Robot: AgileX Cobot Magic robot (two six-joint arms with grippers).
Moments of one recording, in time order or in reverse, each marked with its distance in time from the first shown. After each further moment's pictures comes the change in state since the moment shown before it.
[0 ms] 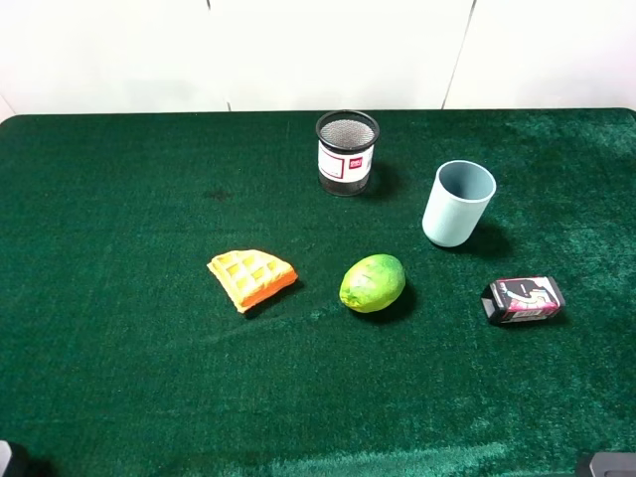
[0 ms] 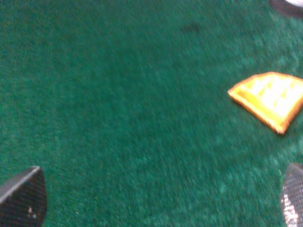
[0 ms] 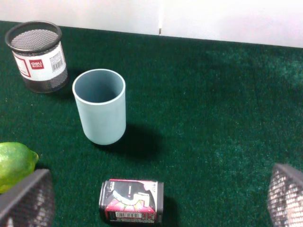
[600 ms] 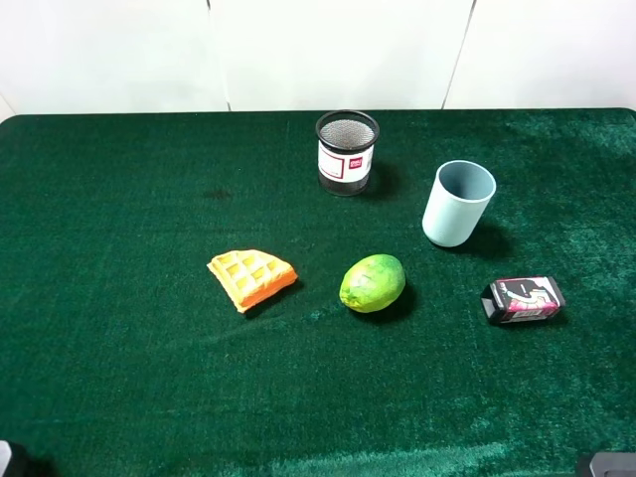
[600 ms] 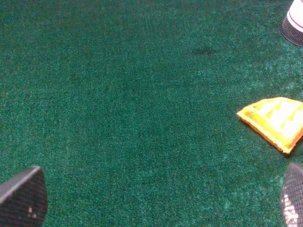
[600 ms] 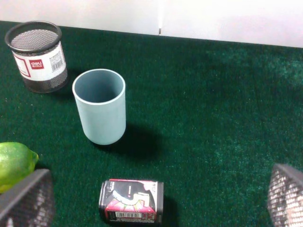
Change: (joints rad) left arm 0.083 -0.043 0.000 -0.043 0.001 0.049; right arm 0.000 0.000 0.000 0.000 0.000 0.000
